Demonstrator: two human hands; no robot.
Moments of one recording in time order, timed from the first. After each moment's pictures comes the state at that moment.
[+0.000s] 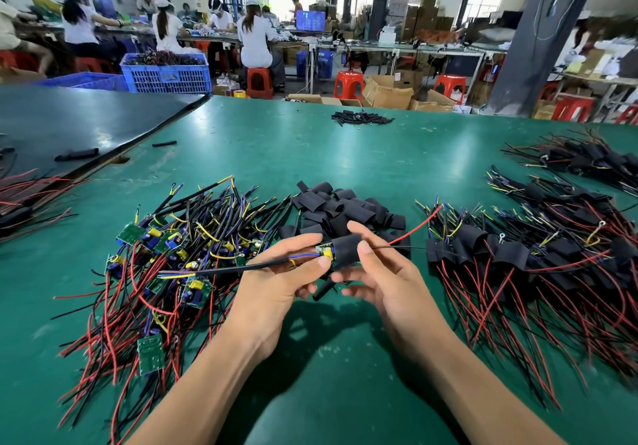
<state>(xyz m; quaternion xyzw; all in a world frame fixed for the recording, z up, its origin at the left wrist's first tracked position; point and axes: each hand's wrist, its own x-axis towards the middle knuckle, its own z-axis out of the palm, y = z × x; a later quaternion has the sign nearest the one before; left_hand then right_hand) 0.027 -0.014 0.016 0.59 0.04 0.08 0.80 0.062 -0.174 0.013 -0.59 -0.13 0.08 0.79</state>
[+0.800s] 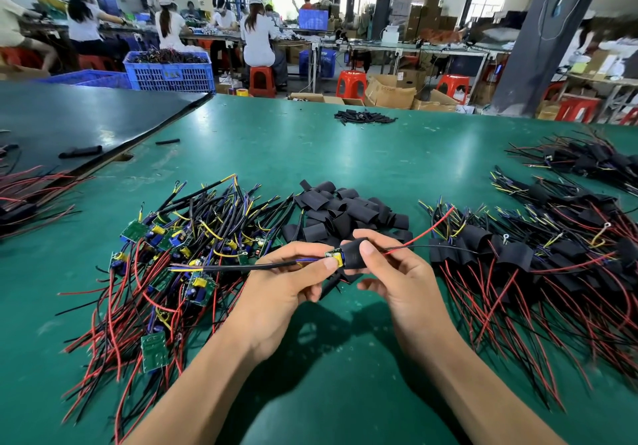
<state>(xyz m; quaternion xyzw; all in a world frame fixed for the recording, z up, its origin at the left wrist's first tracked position) 0.024 -0.015 0.020 0.57 -0.01 0.05 0.82 0.058 -0.176 0.016 -0.61 -0.13 0.01 0.78</state>
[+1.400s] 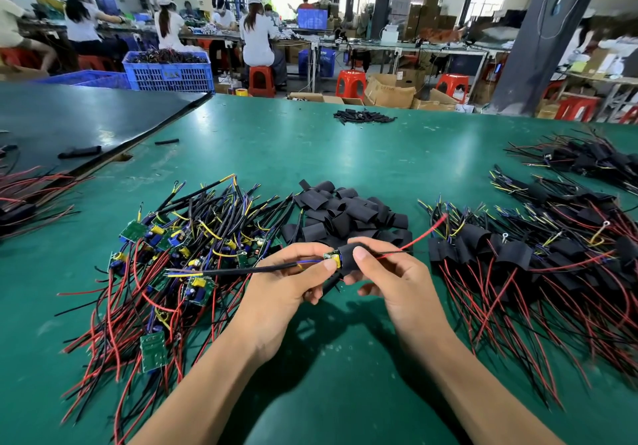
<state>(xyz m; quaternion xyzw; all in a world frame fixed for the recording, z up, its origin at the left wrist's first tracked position) 0.023 -0.018 0.017 0.59 0.01 0.07 0.81 0.058 -0.178 0.013 -0.65 -0.12 0.01 0.75</state>
